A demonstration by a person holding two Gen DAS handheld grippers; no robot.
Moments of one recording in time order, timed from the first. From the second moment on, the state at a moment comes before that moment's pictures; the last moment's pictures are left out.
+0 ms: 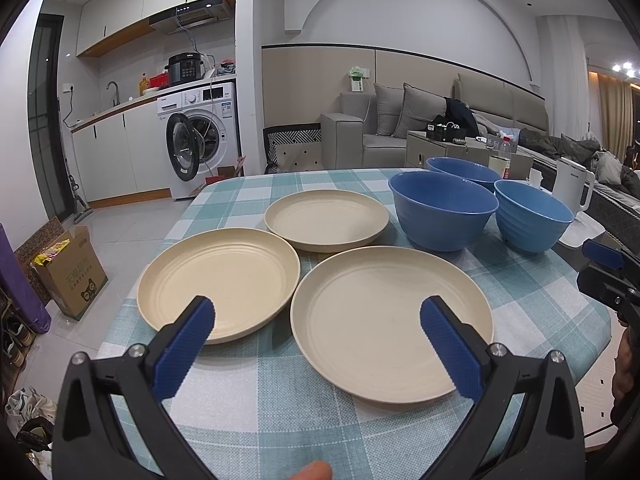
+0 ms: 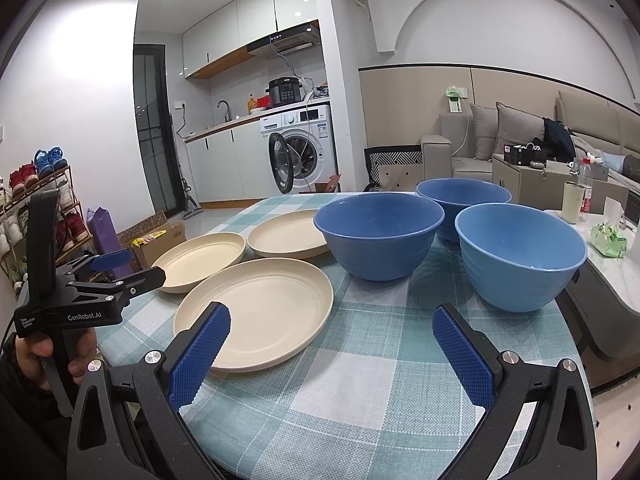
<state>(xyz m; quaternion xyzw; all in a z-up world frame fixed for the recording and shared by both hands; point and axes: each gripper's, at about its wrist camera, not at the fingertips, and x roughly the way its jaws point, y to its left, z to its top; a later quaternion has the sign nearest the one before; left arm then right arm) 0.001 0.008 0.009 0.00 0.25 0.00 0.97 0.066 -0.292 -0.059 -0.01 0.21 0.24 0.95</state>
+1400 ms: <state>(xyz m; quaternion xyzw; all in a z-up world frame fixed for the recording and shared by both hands) 0.017 0.020 0.040 0.00 0.22 0.02 0.98 0.086 -0.294 -0.032 -0.01 0.20 0.25 0.95</state>
